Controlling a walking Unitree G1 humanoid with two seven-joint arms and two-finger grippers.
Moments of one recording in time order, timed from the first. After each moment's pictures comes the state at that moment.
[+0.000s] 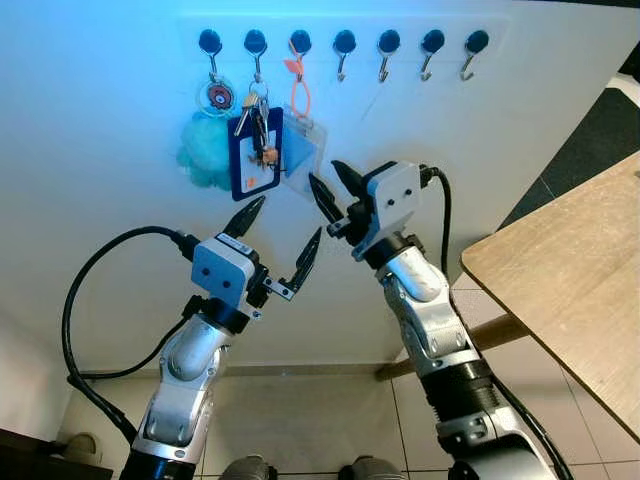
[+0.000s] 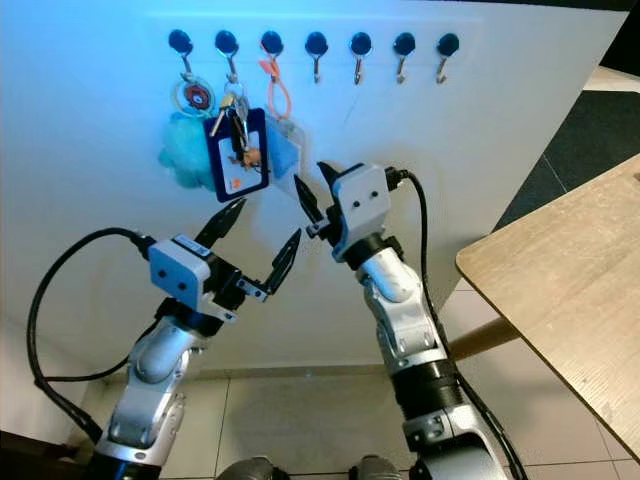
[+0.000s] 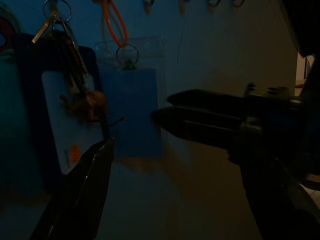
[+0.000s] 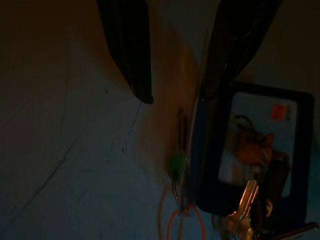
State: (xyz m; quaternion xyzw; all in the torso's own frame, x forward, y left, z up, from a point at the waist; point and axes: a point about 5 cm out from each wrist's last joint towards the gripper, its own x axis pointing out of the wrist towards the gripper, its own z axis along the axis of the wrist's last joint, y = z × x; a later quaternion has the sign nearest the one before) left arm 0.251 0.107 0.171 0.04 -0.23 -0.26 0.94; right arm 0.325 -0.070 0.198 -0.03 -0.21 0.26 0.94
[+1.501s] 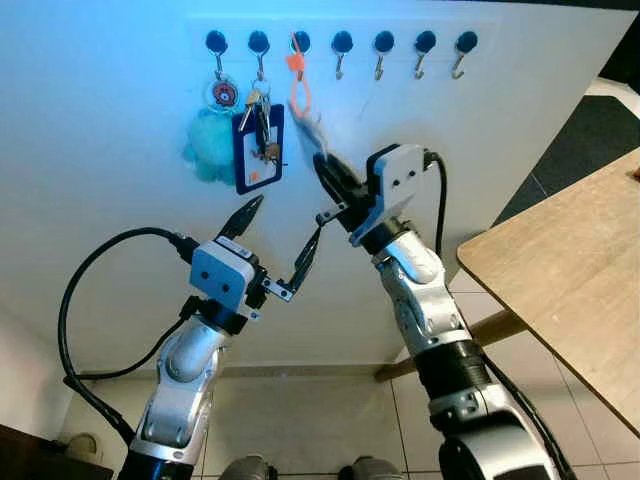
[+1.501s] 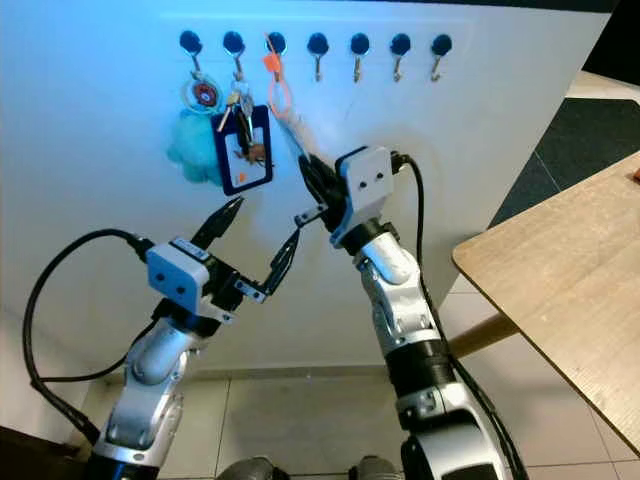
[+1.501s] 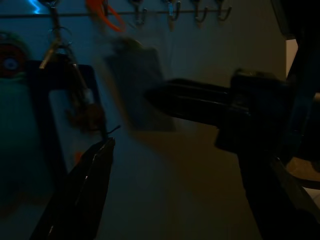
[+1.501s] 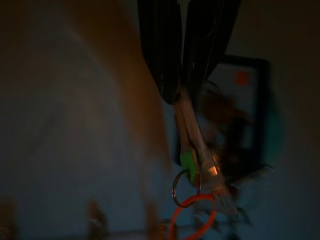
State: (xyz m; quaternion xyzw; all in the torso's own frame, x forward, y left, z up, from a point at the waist) left arm 0.250 0.108 0.172 0.06 -0.24 -0.25 0.94; right arm 0.328 -0.057 0.212 0.02 -0.24 0.31 0.92
